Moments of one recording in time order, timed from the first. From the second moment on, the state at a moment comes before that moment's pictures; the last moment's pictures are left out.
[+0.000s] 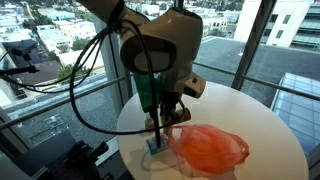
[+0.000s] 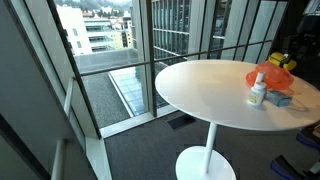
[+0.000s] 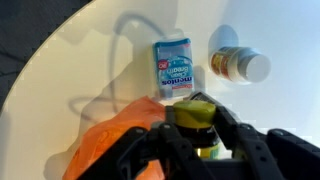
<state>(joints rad) -0.23 -0.05 -0.21 -2.42 0.20 2.31 -0.01</state>
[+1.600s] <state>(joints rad) -0.10 -0.04 -0.10 -2.42 0.14 2.31 -0.01</state>
